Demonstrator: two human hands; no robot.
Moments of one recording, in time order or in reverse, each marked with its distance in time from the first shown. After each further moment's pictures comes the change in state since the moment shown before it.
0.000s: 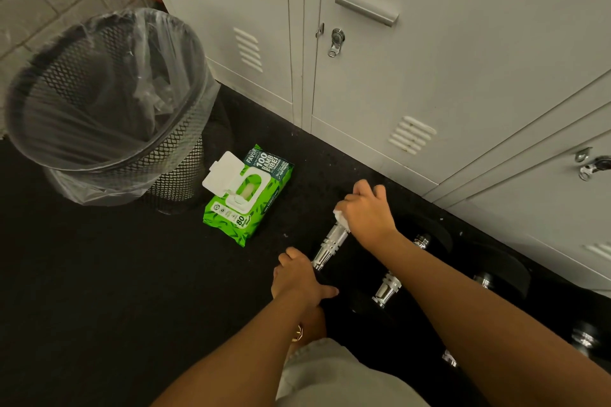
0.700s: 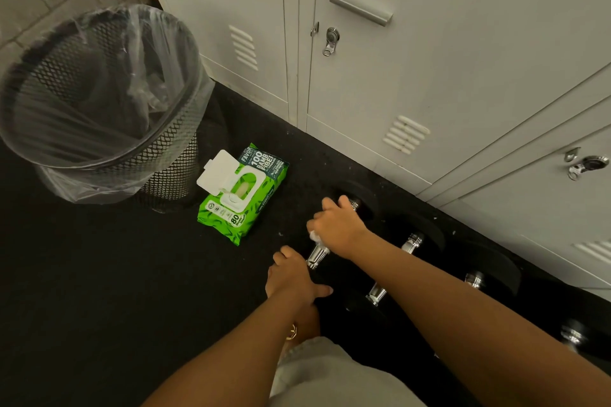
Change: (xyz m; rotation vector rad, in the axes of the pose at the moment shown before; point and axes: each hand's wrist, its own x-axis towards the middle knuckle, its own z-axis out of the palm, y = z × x) left_hand -0.001 0.002 0.000 0.041 -0.001 -0.019; right_hand 0.009 -0.027 0.001 -0.030 -0.146 -0.246
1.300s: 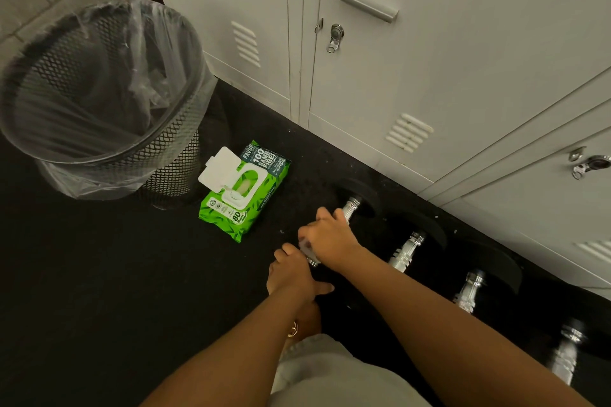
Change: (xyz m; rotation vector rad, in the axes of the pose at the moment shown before) left_hand -0.002 0.000 -0.001 0.003 0.025 0.010; right_hand -0.002 -0.028 0.012 0.227 0.043 0.018
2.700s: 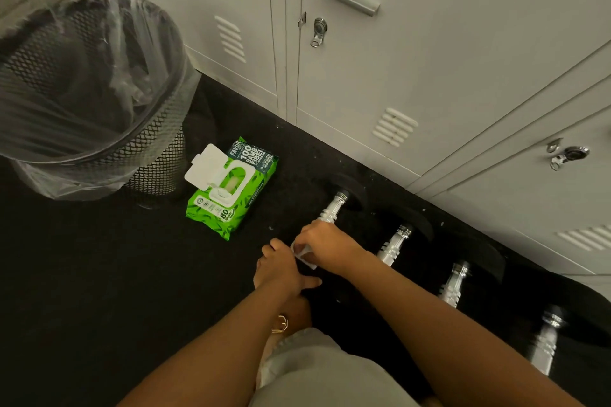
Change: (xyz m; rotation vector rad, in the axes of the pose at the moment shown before) left_hand 0.007 -0.004 0.000 -0.048 -0.032 -0.014; right_hand -0.010 0.012 0.008 0.100 -0.064 -0.113
